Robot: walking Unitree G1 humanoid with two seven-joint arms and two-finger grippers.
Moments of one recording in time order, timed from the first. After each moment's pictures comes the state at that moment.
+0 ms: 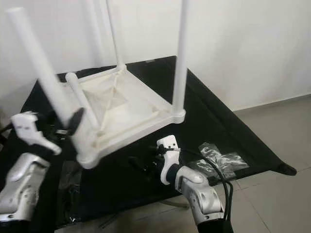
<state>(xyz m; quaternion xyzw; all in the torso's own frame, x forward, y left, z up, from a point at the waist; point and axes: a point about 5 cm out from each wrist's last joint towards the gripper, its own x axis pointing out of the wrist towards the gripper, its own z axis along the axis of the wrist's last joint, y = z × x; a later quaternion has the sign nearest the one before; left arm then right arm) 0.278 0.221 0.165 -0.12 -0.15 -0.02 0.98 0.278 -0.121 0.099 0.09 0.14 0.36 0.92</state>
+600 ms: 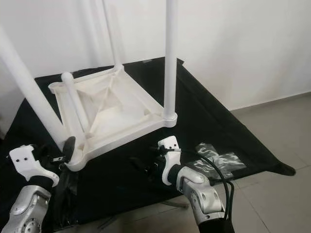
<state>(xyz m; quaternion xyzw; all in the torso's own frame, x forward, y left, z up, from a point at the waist) 0.240 0.194 0.121 -0.13 -0.06 0.03 0.99 0.281 -0.123 0.100 0.08 0.14 0.36 0.92</state>
